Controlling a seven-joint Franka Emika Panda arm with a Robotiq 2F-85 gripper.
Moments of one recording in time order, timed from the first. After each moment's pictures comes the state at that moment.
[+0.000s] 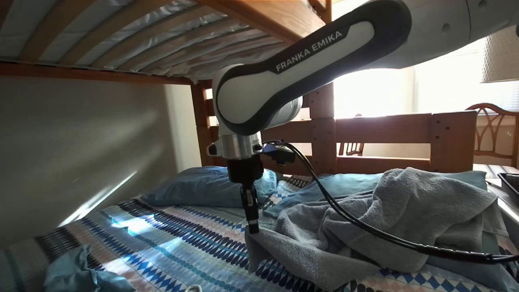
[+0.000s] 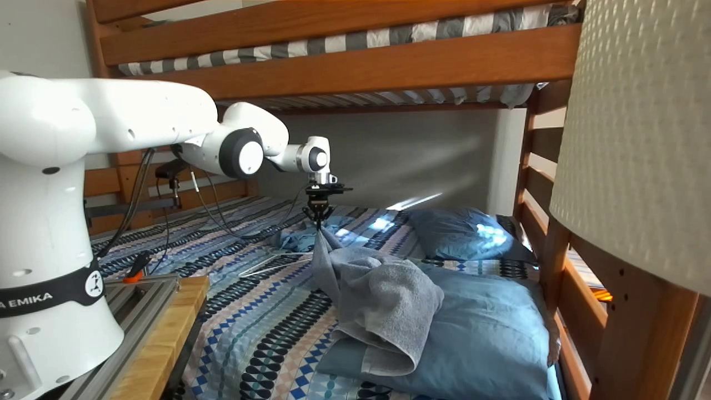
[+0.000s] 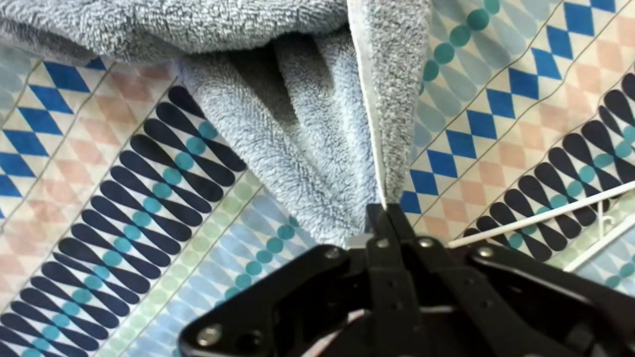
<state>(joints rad) 0.90 1.46 0.16 -0.46 -0.21 1.86 -0.62</state>
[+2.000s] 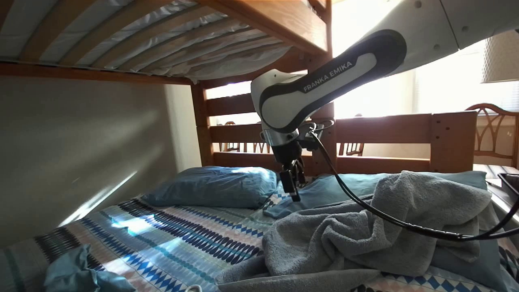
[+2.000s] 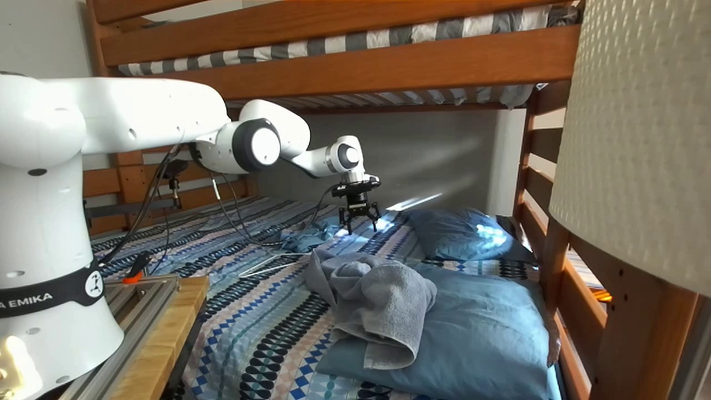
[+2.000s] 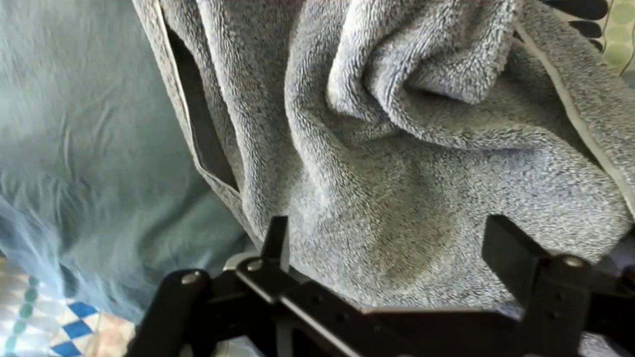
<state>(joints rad) 0.79 1.45 -0.08 -0.45 -0.22 1.80 -0.24</state>
